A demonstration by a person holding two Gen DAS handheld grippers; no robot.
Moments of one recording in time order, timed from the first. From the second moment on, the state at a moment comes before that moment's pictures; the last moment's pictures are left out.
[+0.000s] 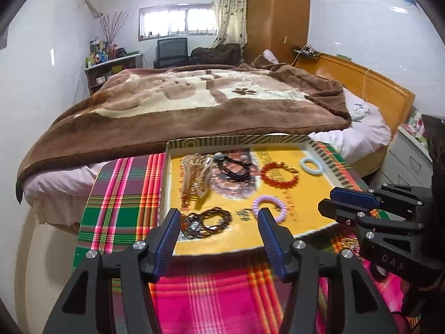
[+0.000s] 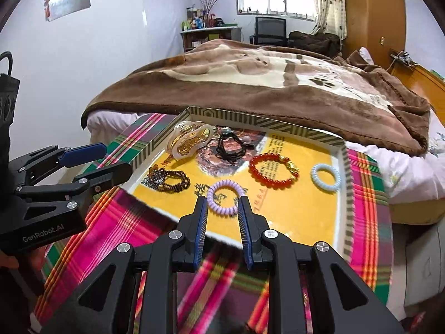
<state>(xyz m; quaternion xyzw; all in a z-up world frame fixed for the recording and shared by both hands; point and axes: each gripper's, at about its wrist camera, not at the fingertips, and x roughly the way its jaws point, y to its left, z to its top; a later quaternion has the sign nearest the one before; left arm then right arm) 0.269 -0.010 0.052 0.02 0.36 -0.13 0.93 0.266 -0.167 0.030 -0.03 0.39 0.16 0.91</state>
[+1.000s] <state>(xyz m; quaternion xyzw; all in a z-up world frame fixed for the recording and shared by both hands) 0.184 -0.123 -0.021 0.03 0.43 -0.28 0.86 0.119 -0.297 0.055 0.01 0.35 0.05 0.93</state>
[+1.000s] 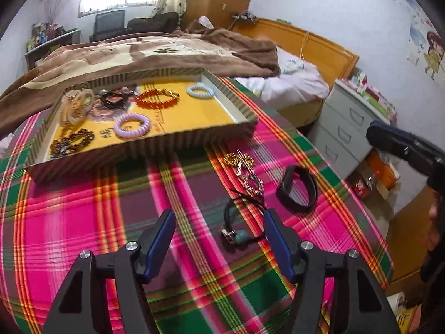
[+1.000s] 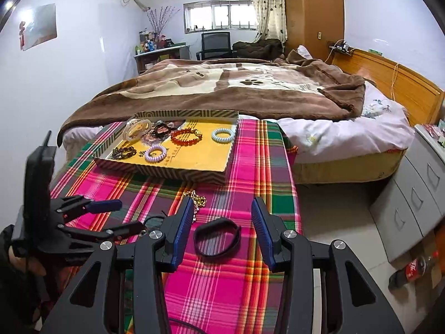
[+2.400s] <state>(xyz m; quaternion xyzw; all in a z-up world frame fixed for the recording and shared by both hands) 0.189 -0.130 -0.034 0.07 0.44 -0.26 0.86 0.121 -0.330 0.018 0.06 0.37 0.03 0.93</state>
